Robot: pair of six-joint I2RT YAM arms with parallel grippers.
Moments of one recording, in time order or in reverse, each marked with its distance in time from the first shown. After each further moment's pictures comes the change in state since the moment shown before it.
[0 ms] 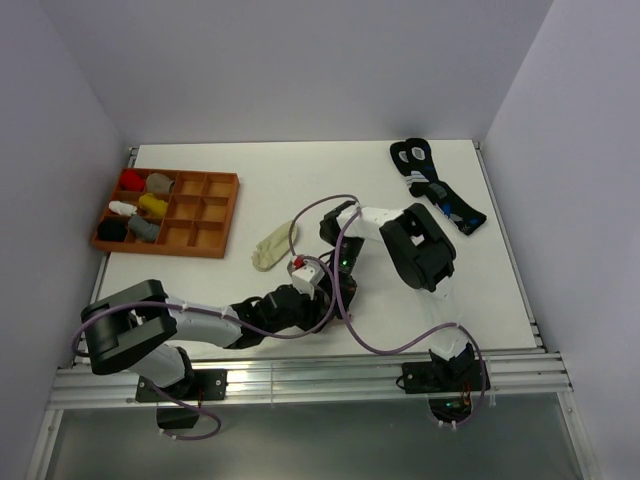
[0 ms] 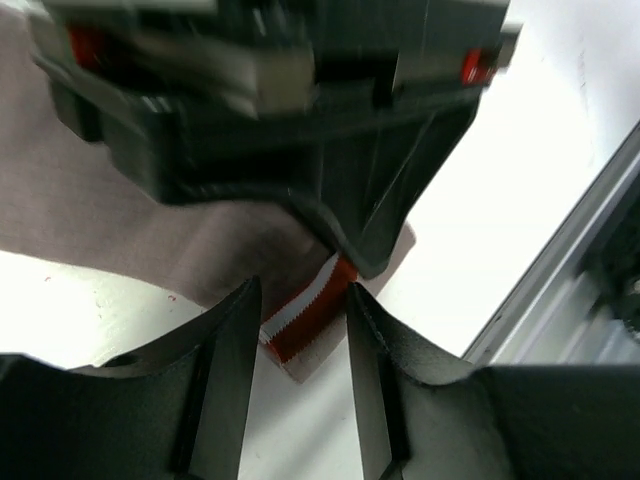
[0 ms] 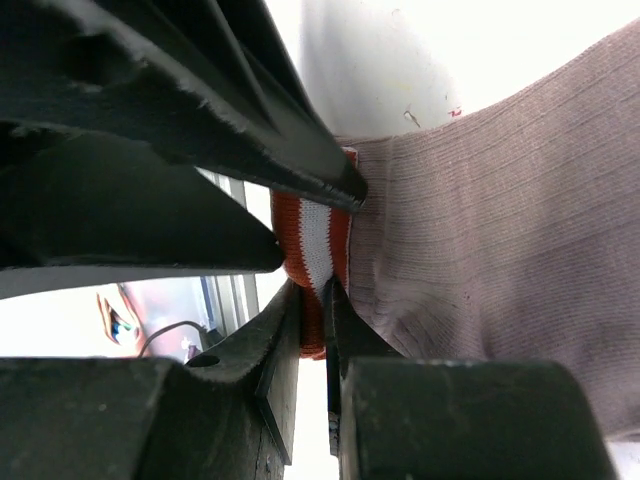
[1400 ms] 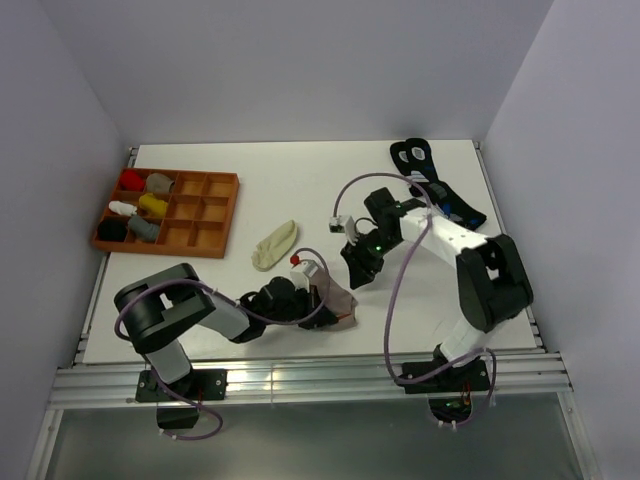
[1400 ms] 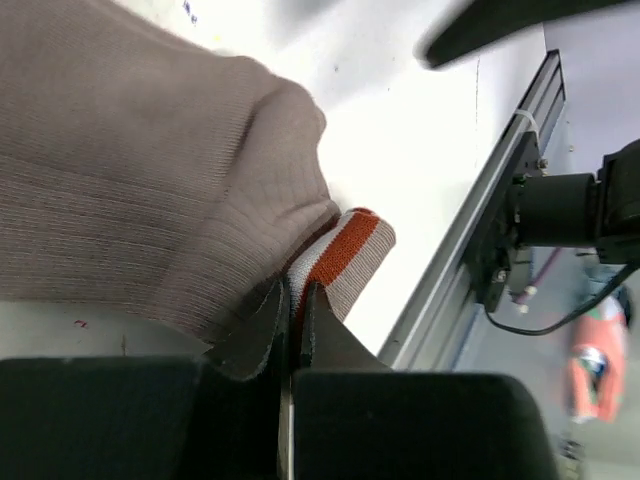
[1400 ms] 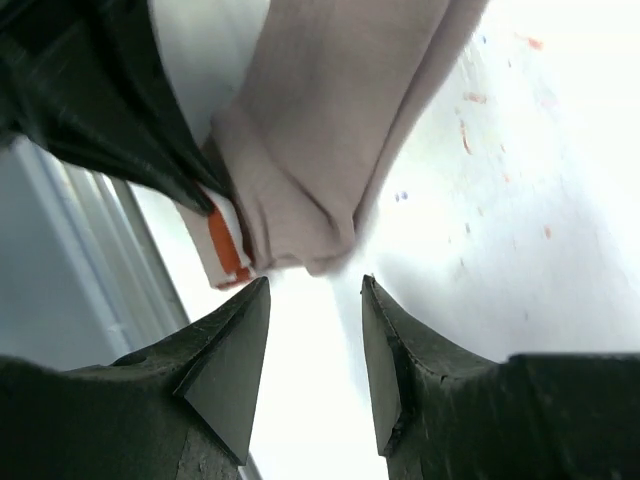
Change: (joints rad) left arm 0.113 0.217 -0.043 0.313 0.336 -0.282; right arm -0.206 -0.490 -0.320 0.478 0.116 0.400
